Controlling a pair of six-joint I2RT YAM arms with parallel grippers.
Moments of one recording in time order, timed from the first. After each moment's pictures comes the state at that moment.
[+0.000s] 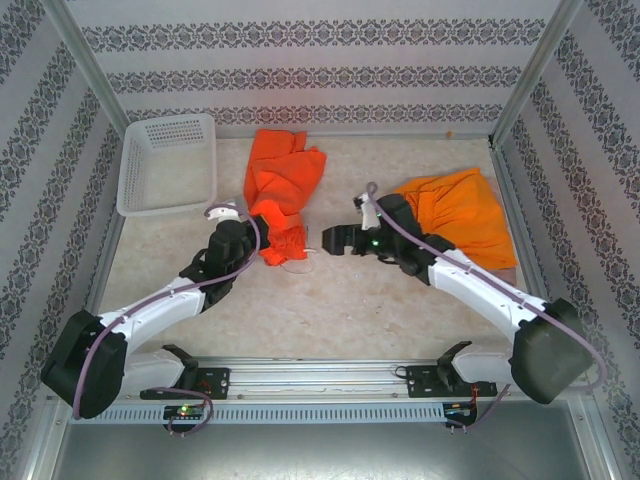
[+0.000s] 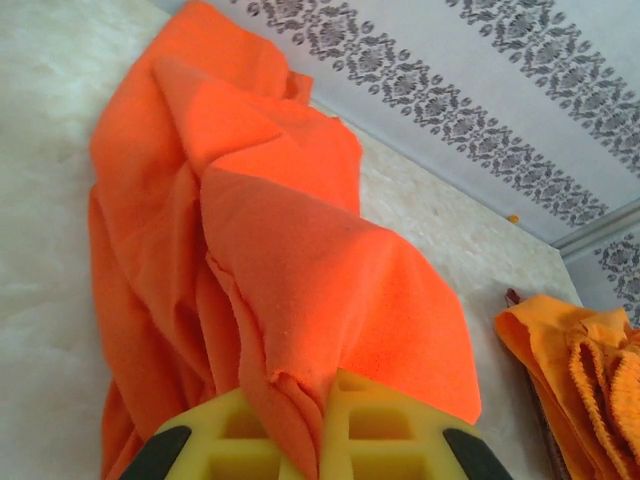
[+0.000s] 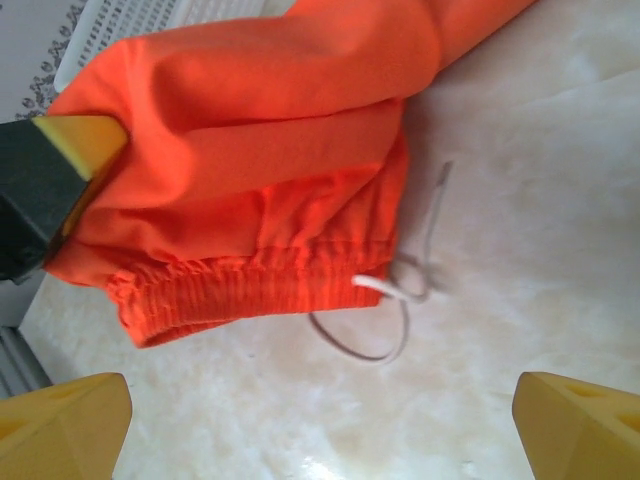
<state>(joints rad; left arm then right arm) -0.51 1.20 0.55 0.28 -0.26 -0.77 0.59 1.29 0.85 -0.19 -0.31 0.54</state>
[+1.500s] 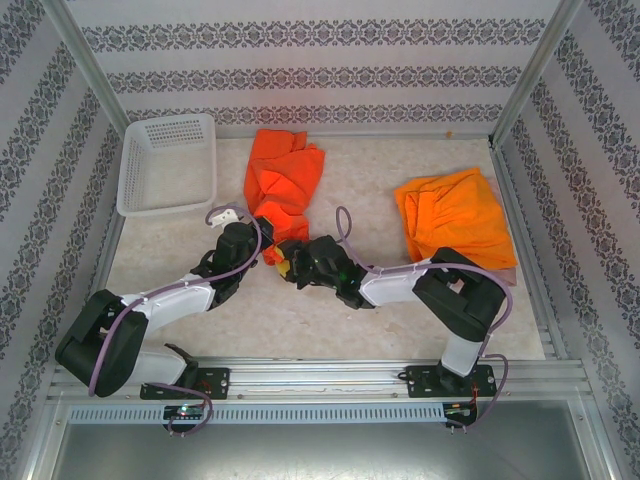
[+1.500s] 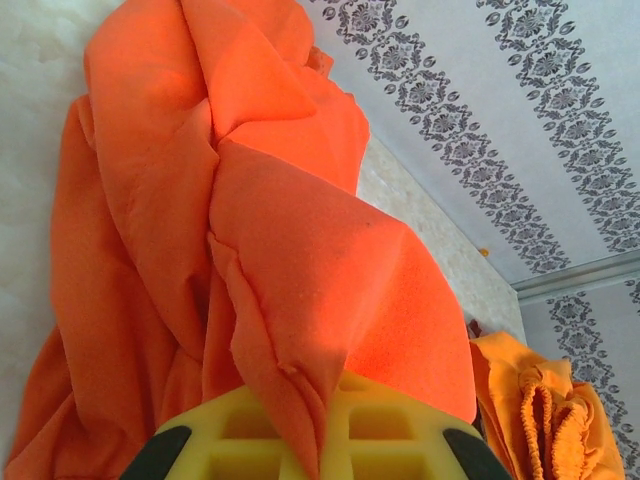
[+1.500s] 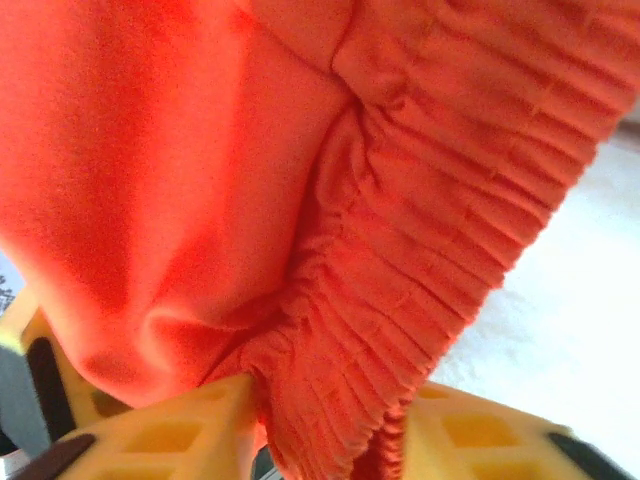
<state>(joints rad) -0.51 1.33 0.54 0.43 -0.24 -1.02 0.92 1.78 0.79 0.63 -0.08 2.02</state>
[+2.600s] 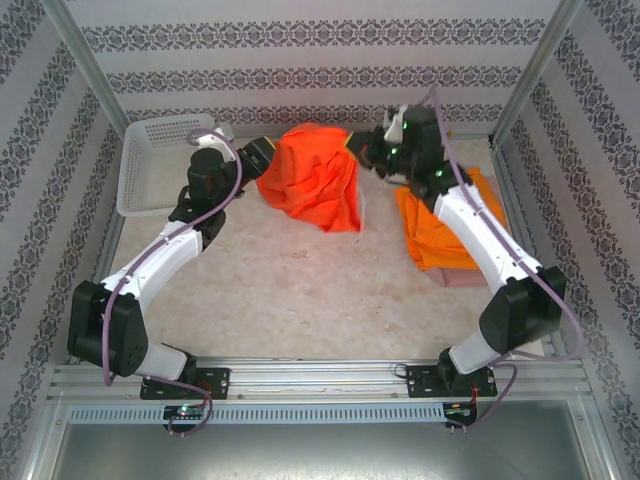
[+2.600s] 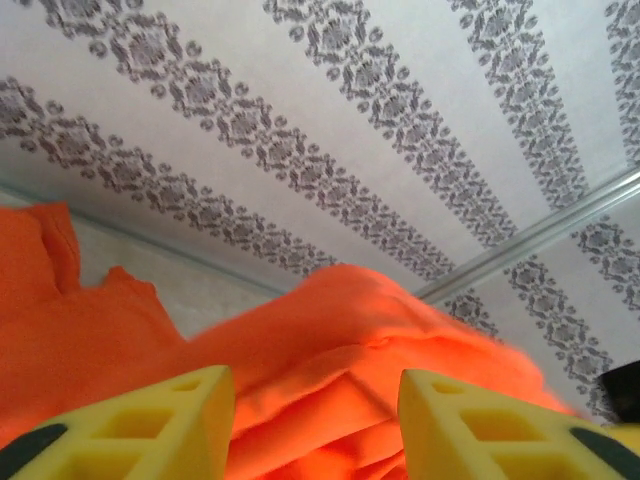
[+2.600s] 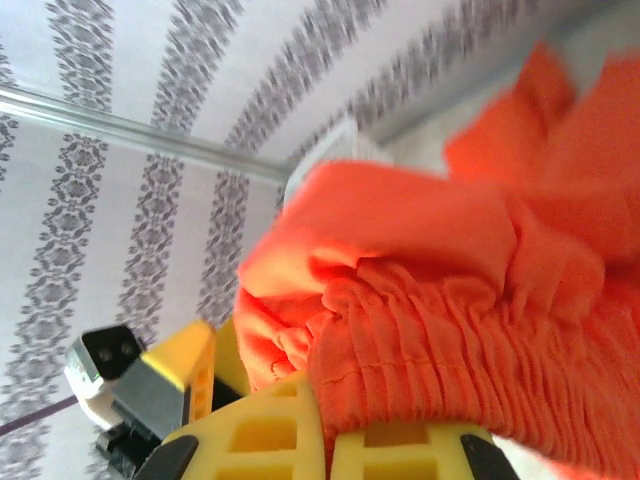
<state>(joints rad) -0.28 1.43 1.07 0.28 0.15 -0.83 0.32 1.58 1.56 -0.32 -0.49 0.97</state>
